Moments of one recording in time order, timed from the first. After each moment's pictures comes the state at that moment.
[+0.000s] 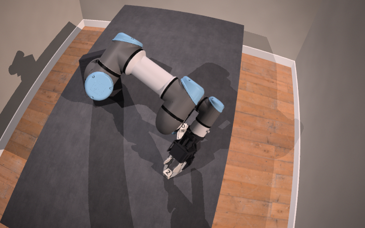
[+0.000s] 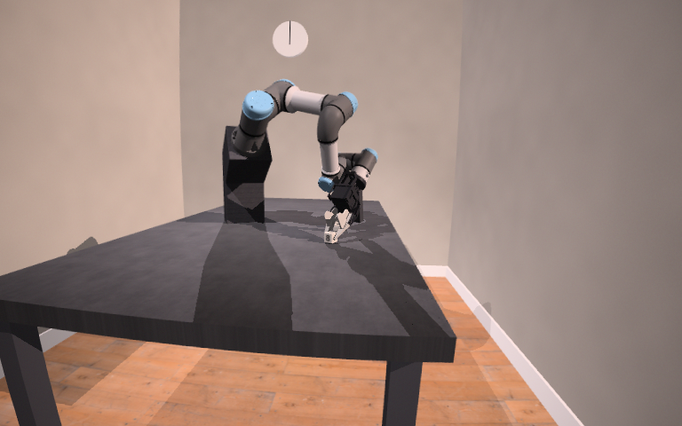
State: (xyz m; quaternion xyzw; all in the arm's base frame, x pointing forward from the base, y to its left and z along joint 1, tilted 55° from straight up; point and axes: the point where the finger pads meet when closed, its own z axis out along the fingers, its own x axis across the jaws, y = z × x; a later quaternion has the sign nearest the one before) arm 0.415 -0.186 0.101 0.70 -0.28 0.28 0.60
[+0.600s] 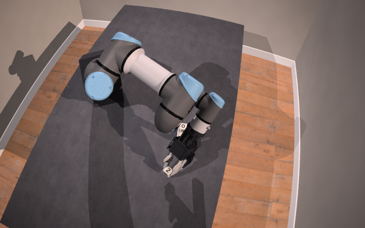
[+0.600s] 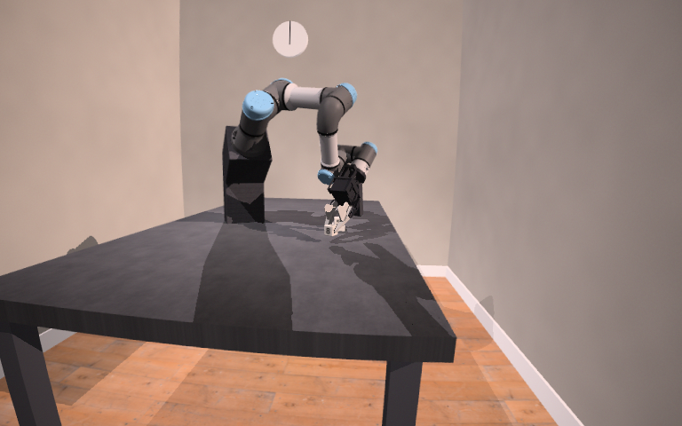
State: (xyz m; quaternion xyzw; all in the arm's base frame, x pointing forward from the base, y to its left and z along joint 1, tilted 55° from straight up) arm 0.402 -0.173 0.113 0.70 -0.27 0.28 0.60
